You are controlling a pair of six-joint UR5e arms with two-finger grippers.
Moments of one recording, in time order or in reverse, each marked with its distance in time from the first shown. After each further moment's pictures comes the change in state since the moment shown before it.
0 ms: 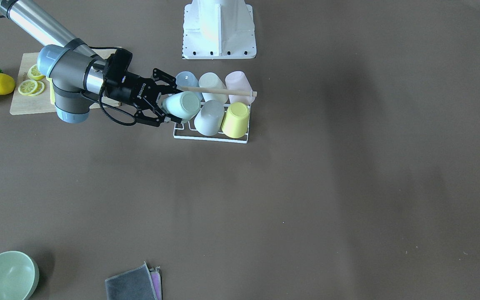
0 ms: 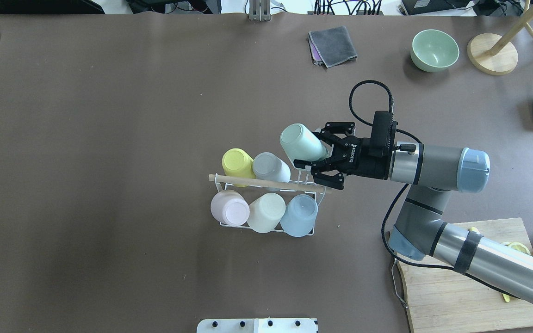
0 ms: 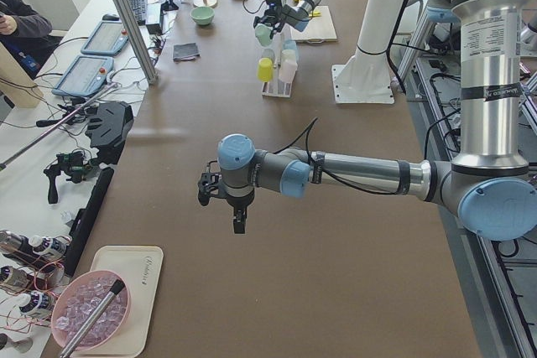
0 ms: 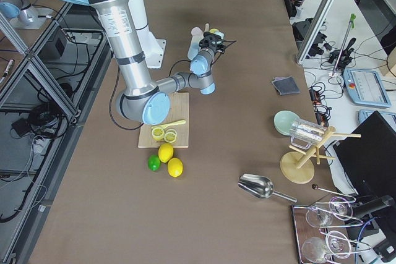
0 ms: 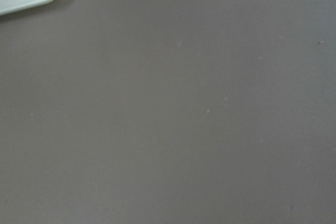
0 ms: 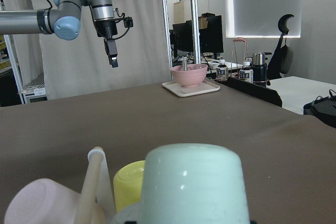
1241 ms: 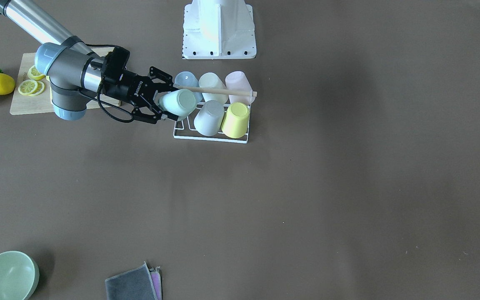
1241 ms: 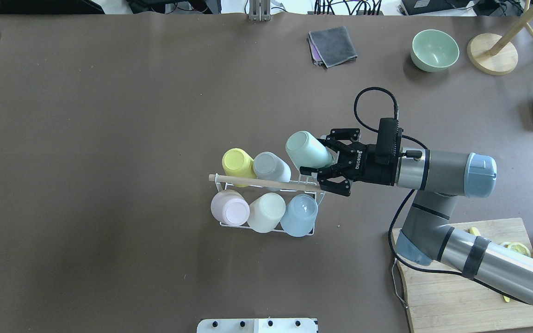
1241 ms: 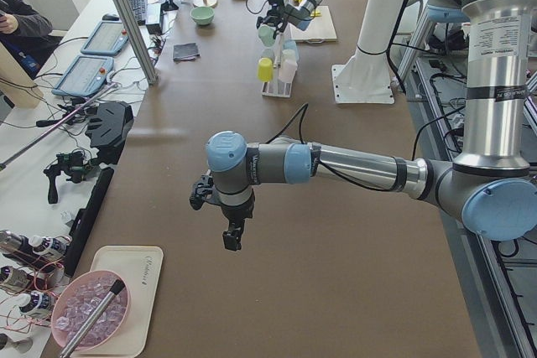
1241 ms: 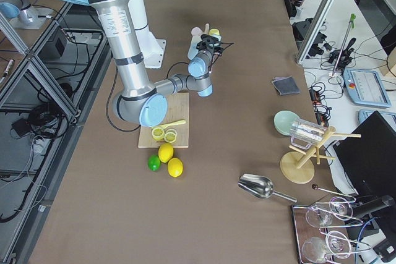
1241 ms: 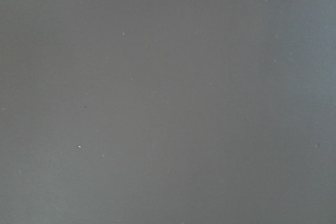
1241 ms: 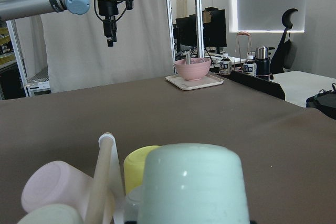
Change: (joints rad) left arm -0.107 -0.051 -0.014 0.255 0.120 0.529; right arm -0.001 -0.037 0.025 -0.001 0.010 -0.006
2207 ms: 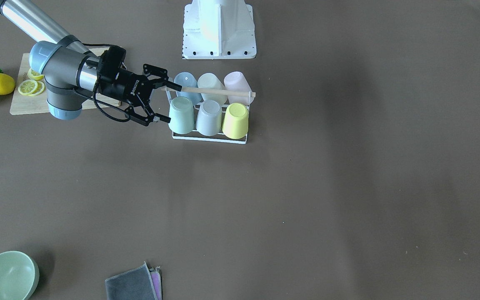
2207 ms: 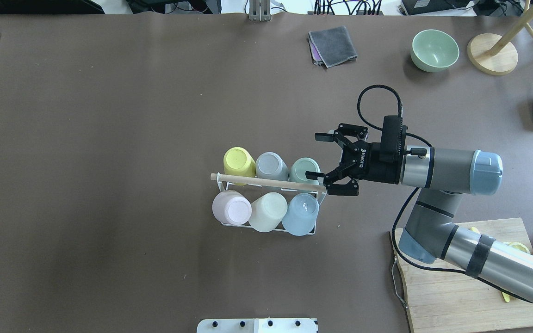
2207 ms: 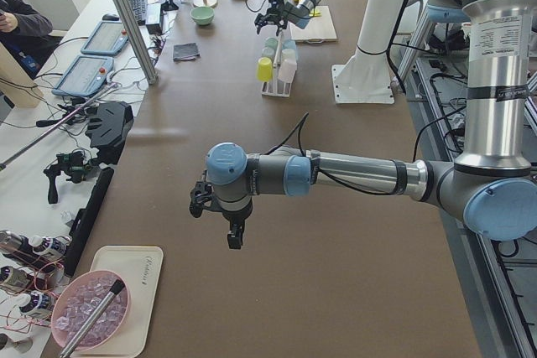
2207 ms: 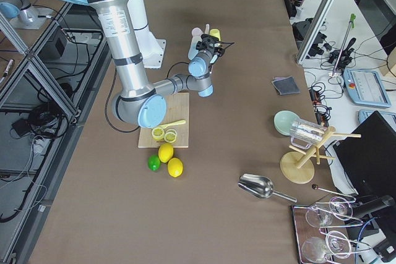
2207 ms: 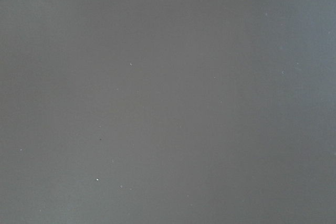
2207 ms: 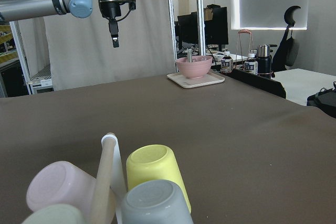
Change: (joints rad) left arm -0.004 0.003 0.033 -0.056 -0.130 -0.185; right arm 0.026 -0.013 0.015 -0.016 0.044 0.005
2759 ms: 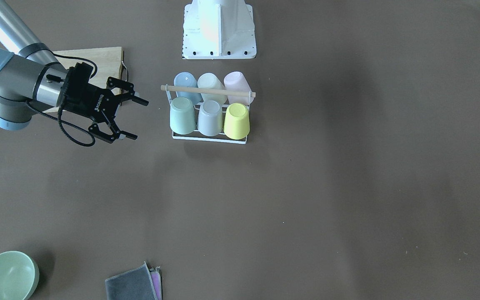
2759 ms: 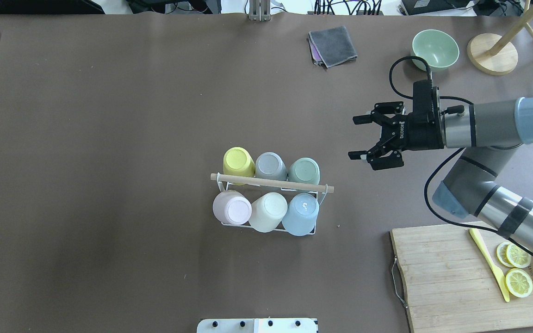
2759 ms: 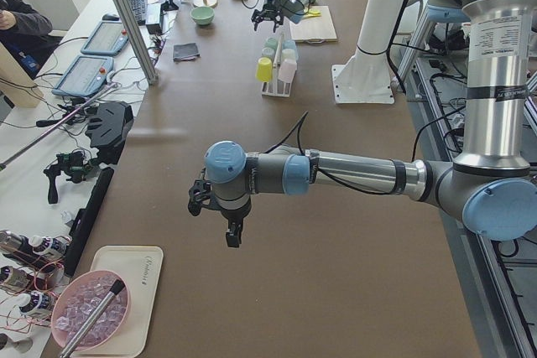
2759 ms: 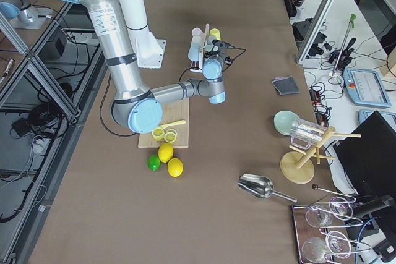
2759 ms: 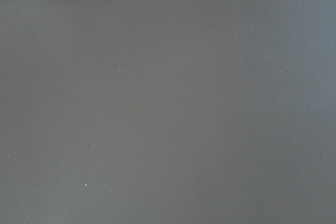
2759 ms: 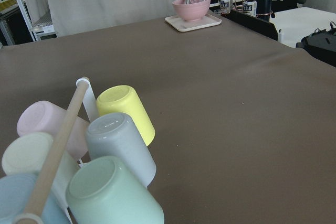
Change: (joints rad) left arm -0.004 0.000 -0.012 -0.001 -0.007 0.003; right arm 0.228 -0.043 0.005 -0.193 0.359 0.009
